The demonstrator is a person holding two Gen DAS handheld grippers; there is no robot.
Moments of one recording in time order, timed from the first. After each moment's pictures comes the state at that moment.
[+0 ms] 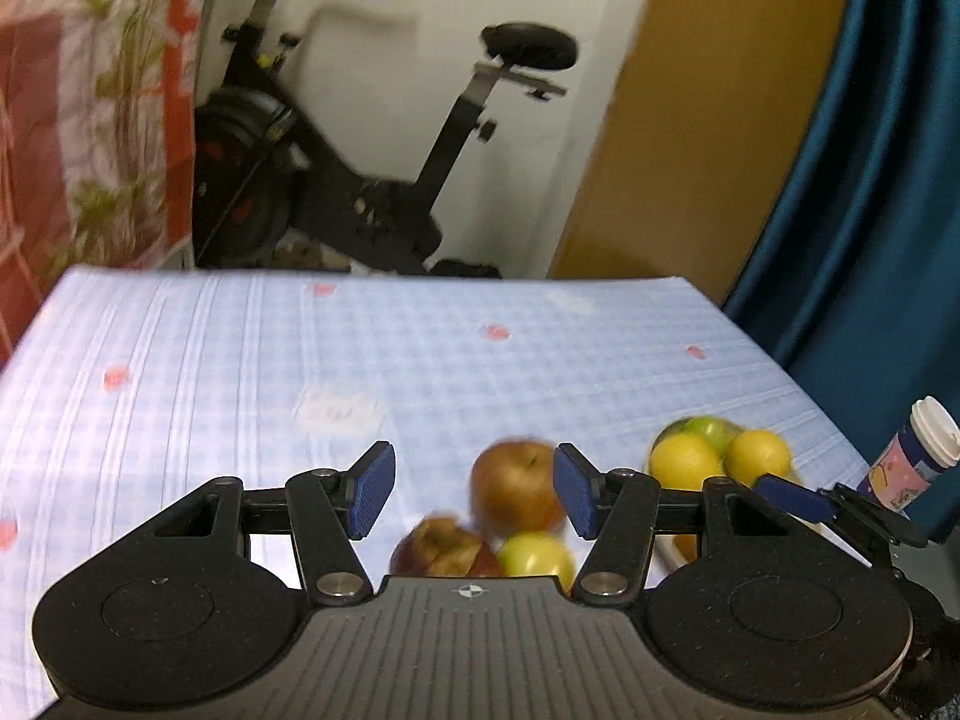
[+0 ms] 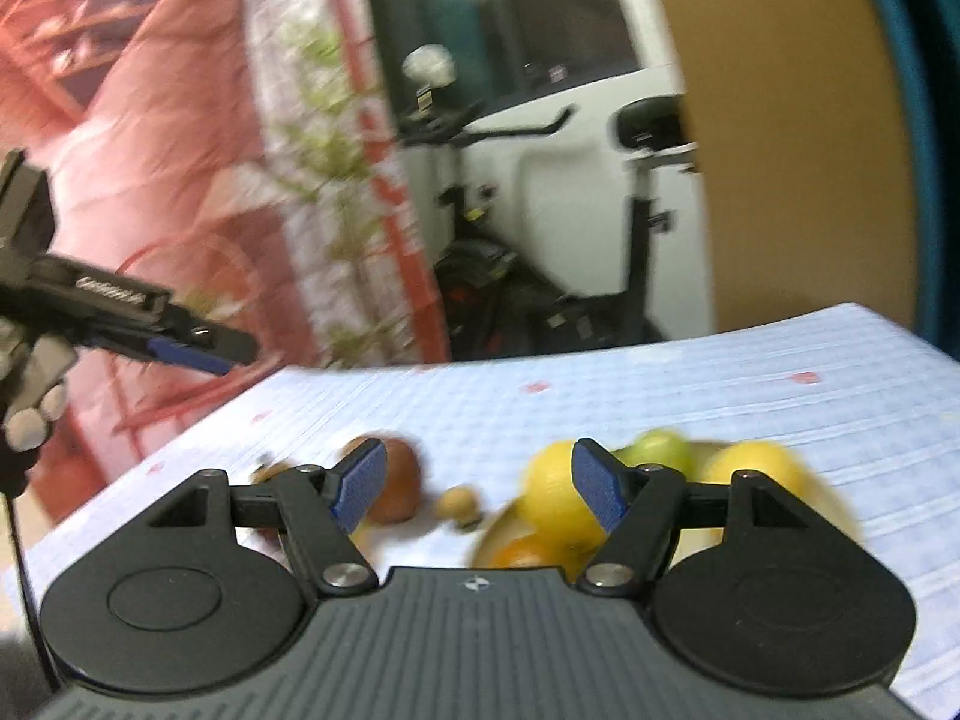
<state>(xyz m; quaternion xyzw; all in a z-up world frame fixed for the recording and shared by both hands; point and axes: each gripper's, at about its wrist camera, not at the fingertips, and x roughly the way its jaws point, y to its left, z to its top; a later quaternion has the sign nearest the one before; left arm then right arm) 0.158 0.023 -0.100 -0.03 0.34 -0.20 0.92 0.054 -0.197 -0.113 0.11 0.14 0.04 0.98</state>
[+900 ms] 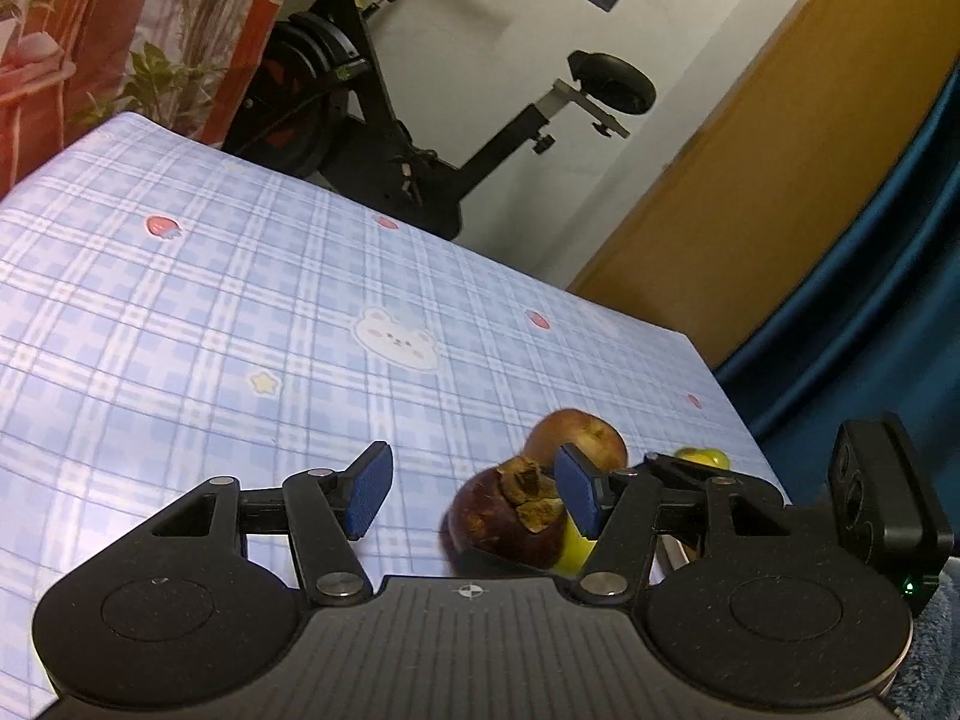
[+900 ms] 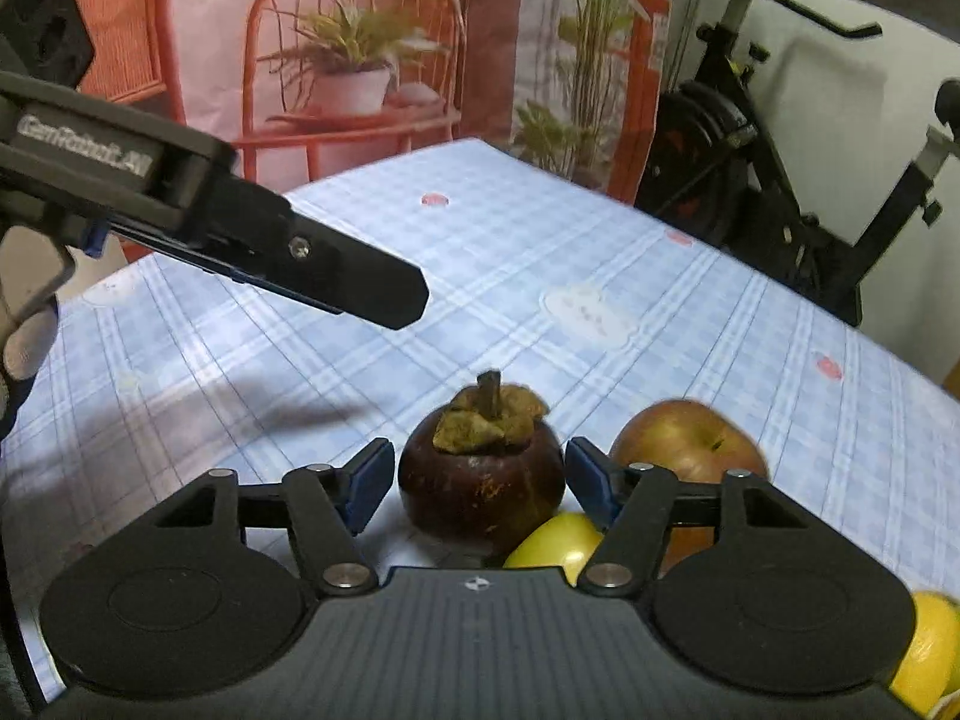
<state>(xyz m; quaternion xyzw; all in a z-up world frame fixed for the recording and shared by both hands) 0.158 0.086 -0.155 -0.19 0.35 -0.20 0.90 0.202 -0.060 -0.146 -0.10 0.32 0.19 0.92</state>
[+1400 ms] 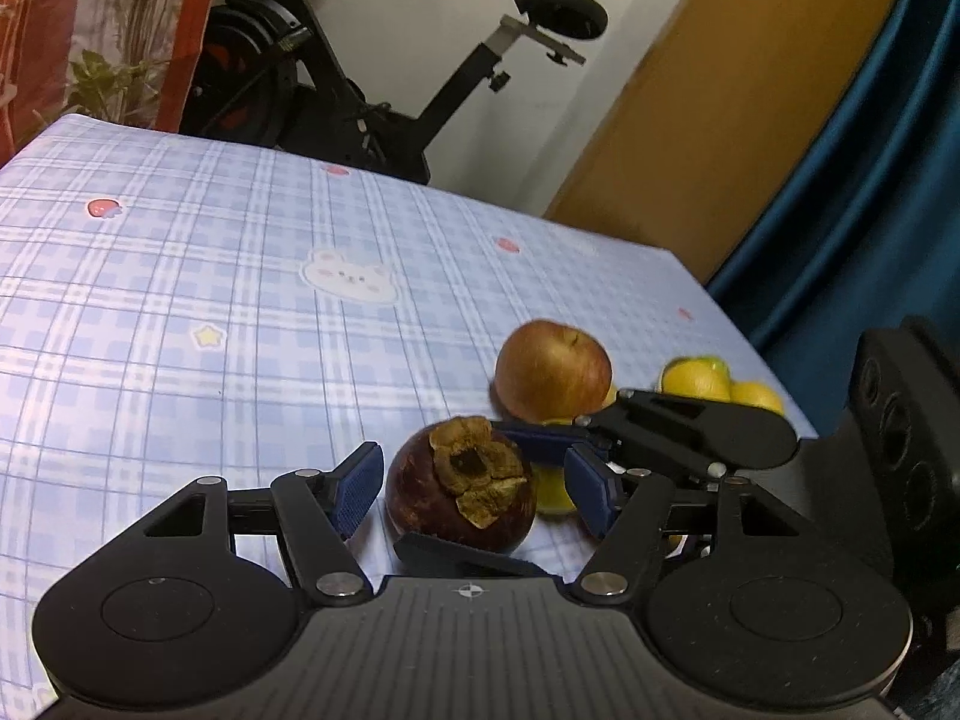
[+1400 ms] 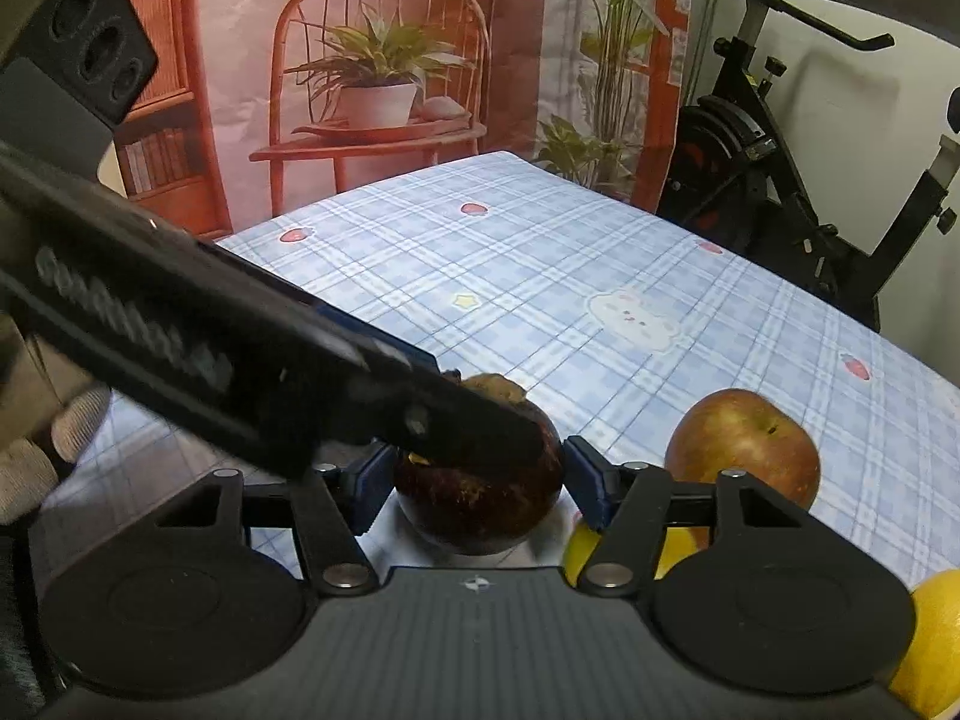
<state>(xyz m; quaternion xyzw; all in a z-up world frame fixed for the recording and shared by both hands) 0.158 0.048 -0.177 -0.11 0.38 -0.23 0.89 0.185 -0.047 -0.150 -0.09 0.31 0.21 0.92</state>
